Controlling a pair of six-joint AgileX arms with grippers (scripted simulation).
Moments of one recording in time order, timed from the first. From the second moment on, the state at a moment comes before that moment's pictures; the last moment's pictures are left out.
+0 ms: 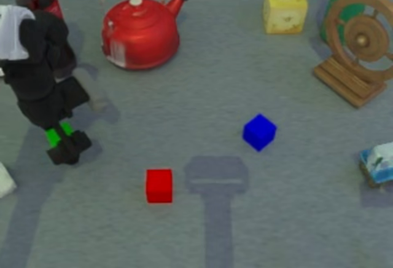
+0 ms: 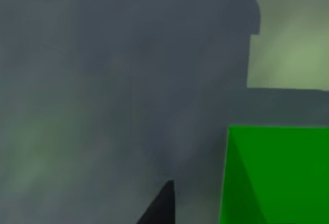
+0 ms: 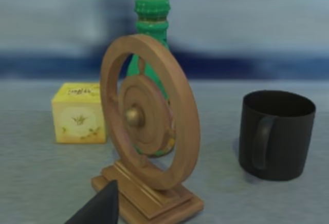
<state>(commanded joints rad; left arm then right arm) -0.14 2.12 1.32 -0.77 0.00 0.84 0.00 0.00 0.00 0.00 0.00 0.00</state>
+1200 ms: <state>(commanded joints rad) -0.12 1.99 1.46 -1.02 0.02 0.82 0.00 0.00 0.00 0.00 0.00 0.00</state>
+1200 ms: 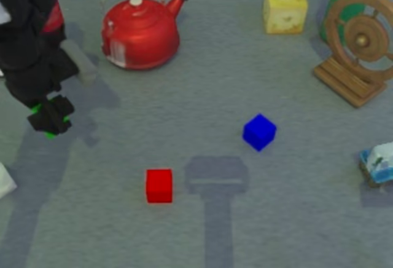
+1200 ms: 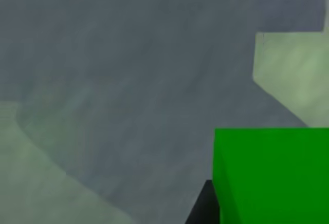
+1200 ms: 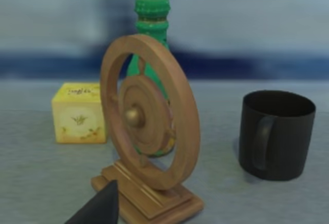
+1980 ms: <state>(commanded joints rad) -0.35 2.01 1.55 -1.10 0.02 0.82 0.00 0.00 0.00 0.00 0.00 0.00</state>
